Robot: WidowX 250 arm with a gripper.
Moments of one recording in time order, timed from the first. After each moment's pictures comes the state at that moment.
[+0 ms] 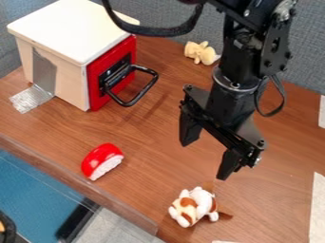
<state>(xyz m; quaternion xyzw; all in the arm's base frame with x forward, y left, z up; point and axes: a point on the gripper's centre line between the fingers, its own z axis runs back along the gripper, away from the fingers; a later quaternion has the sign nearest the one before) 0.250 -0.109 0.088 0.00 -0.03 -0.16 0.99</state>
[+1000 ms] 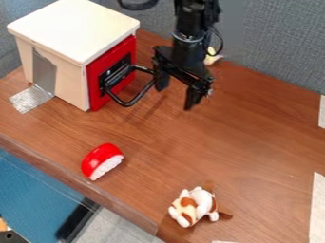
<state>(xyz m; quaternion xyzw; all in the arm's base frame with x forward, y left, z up) 0.361 0.000 0.053 0.02 -0.06 -0.08 0.99</state>
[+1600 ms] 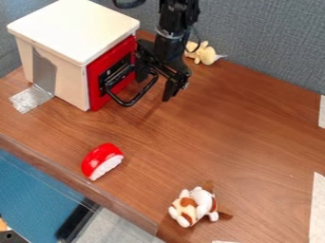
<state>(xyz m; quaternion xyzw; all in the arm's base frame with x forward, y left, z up) 0.372 0.043 0.035 0.07 -0.04 -0.05 1.00</state>
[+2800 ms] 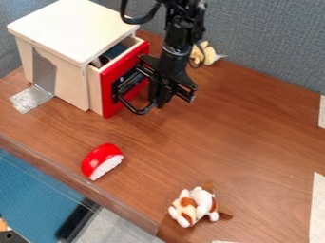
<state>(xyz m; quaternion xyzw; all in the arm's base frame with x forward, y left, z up) 0.363 0.006 0.017 0.05 -0.01 -0.02 1.00</state>
